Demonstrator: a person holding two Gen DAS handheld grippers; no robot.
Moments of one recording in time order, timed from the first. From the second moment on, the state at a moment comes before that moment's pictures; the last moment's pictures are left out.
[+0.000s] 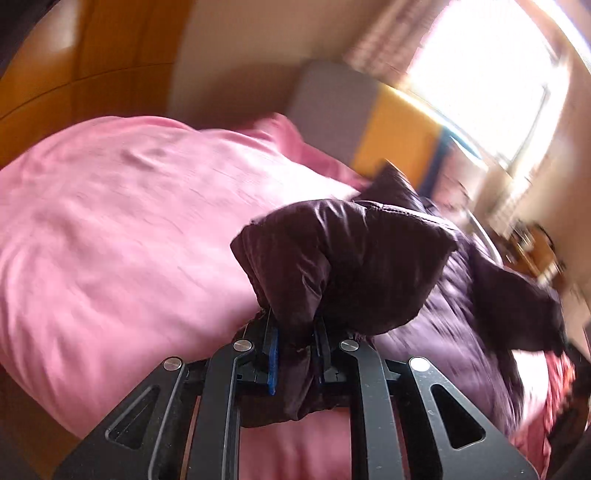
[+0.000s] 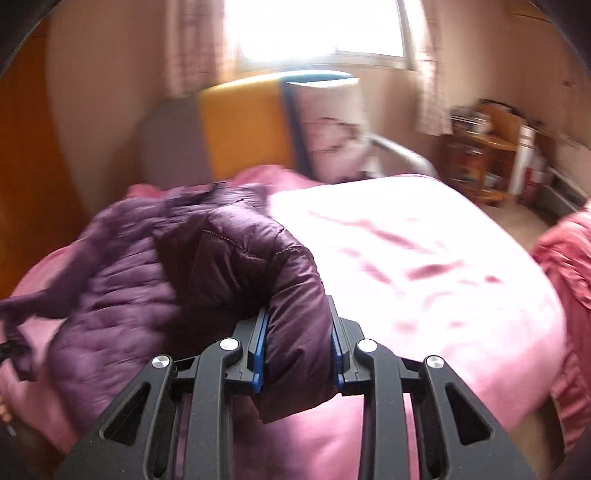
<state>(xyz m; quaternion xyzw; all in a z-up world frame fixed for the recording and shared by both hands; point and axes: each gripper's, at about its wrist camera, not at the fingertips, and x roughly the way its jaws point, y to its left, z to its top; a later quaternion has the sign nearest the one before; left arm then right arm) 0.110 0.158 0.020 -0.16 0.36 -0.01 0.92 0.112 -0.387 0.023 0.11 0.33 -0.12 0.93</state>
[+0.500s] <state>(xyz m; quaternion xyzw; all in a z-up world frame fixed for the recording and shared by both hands) 0.207 0.279 0.028 -0.21 0.37 0.15 0.89 0.109 -0.506 0.009 0.16 0.35 -0.30 0.88</state>
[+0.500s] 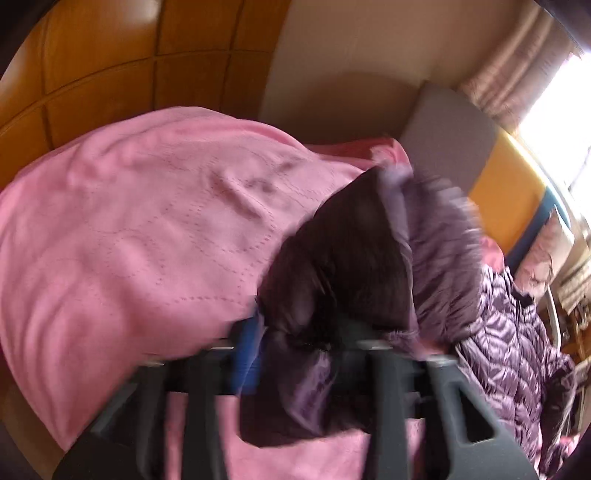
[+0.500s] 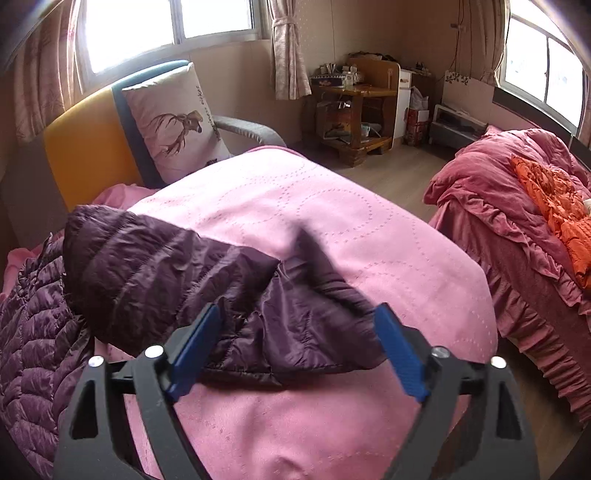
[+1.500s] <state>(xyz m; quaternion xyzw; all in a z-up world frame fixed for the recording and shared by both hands) 0.140 0.122 0.056 -0.25 0.38 -0.33 0.83 0.063 -0.281 0.071 0.21 0.36 0.23 0.88</state>
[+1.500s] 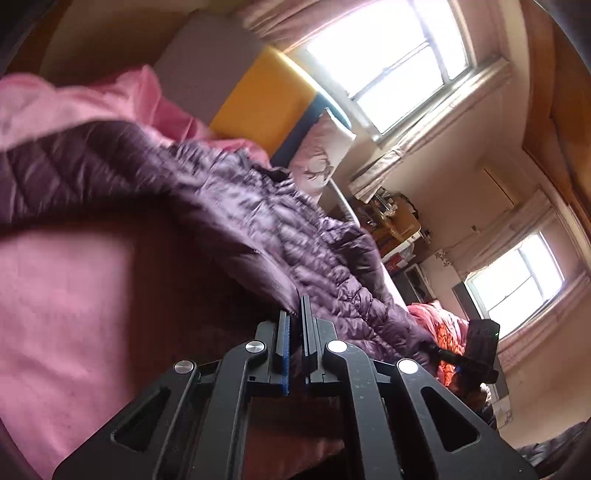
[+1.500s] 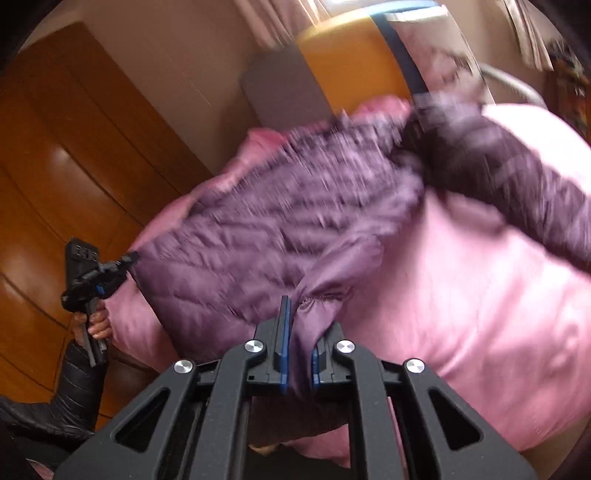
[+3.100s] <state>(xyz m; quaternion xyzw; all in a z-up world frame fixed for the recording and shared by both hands) 0.034 0.235 -0.024 -0.28 0.44 -0.09 0.85 0.057 -0.286 -0.020 0.05 0.45 0.05 0.89</state>
